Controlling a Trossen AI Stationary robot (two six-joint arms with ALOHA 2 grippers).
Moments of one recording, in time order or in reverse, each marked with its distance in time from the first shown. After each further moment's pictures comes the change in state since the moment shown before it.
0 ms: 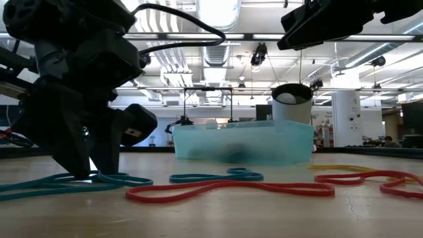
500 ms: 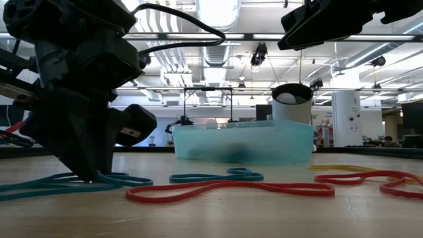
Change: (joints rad) left arm 0.000 -0.005 0.002 -0.011 0.002 0.005; right arm 0.000 0.000 0.000 0.000 0.000 0.000
